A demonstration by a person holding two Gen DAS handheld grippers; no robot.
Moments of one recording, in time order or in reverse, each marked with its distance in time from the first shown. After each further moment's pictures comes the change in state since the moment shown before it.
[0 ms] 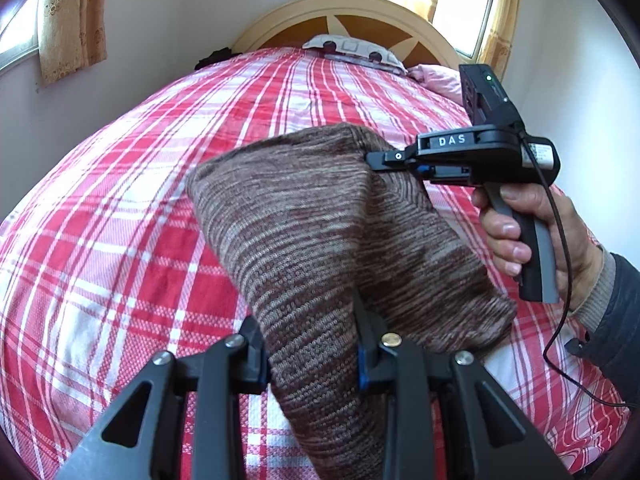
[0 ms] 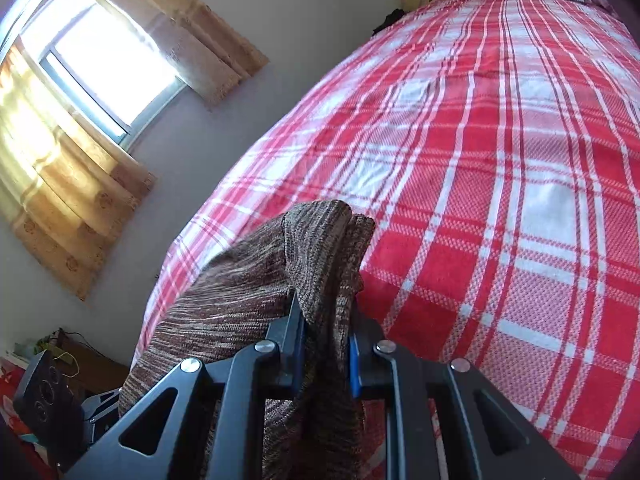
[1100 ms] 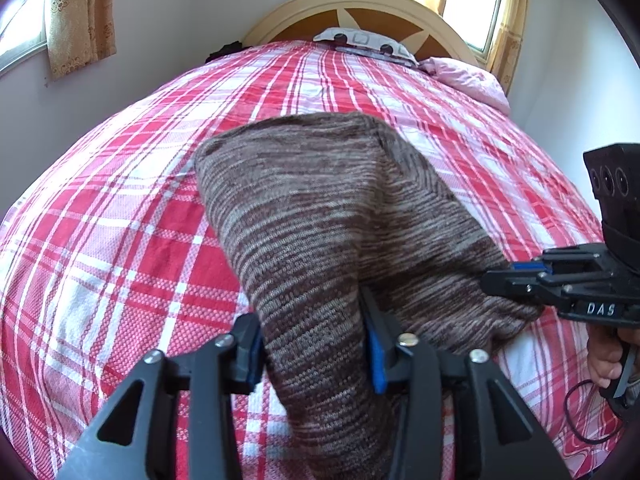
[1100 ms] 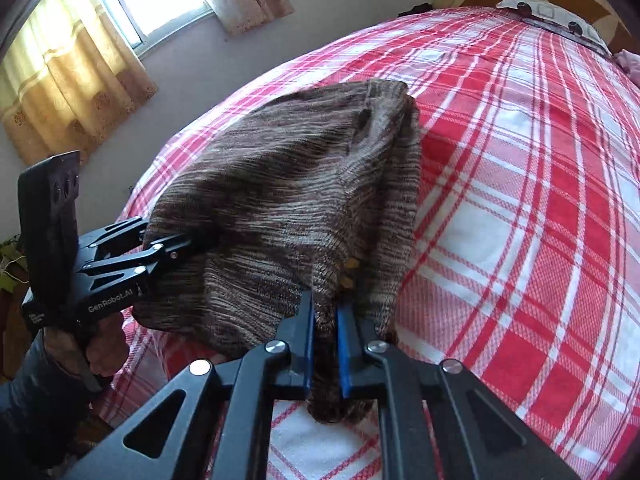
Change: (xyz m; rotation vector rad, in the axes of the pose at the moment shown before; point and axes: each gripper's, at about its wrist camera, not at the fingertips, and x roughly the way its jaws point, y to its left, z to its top) left arm 0.004 -0.001 -0.017 -0.007 0.021 0.065; right arm -0.065 0.061 -0.137 -0.221 0.123 -0.179
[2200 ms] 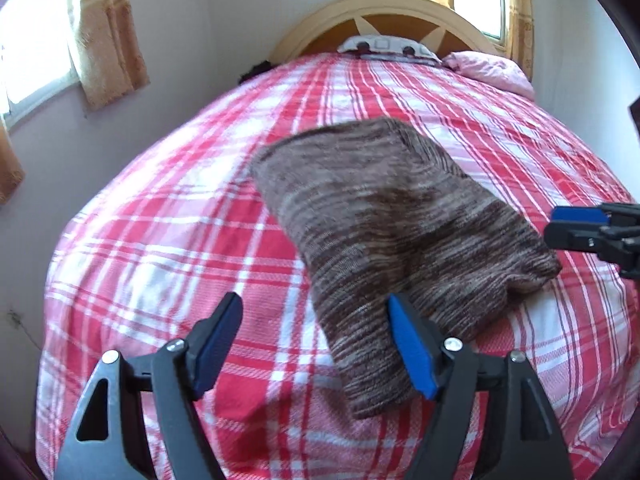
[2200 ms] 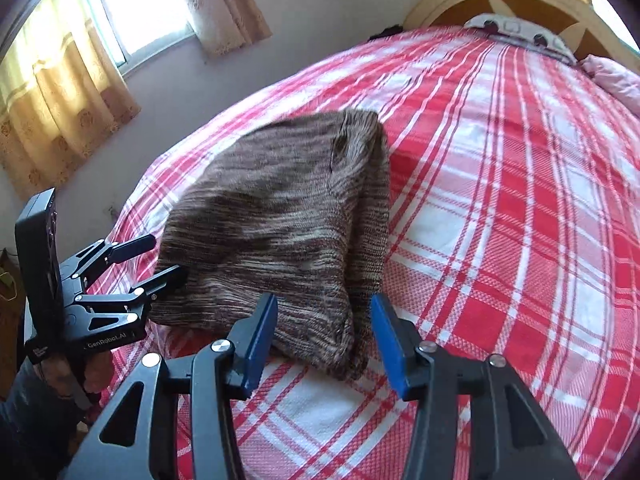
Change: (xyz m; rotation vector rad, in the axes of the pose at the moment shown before) left arm -0.052 -0.010 -0.025 0.068 -0.074 0.210; right arm -0.041 0.021 -0.015 0.028 -0.107 -0.120
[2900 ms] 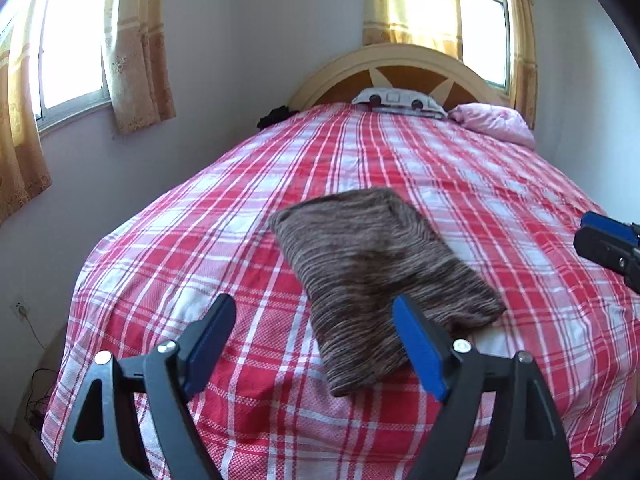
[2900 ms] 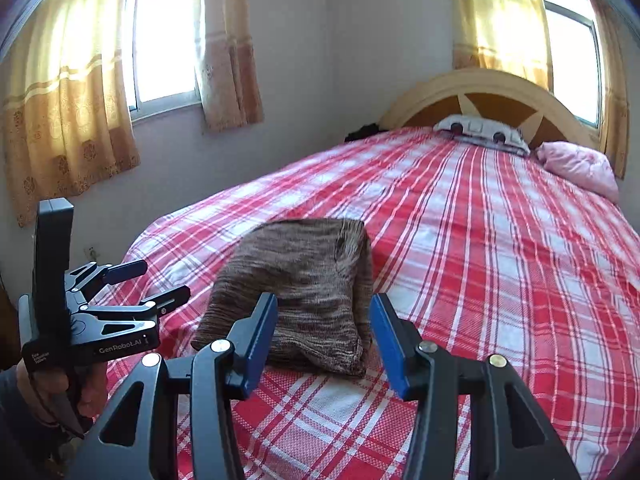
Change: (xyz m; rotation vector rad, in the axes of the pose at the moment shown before) left arm -0.072 -0.002 0.004 -0.074 -0.161 0.009; right arm -0.109 0.065 -0.026 -0.084 -0.344 -0.165
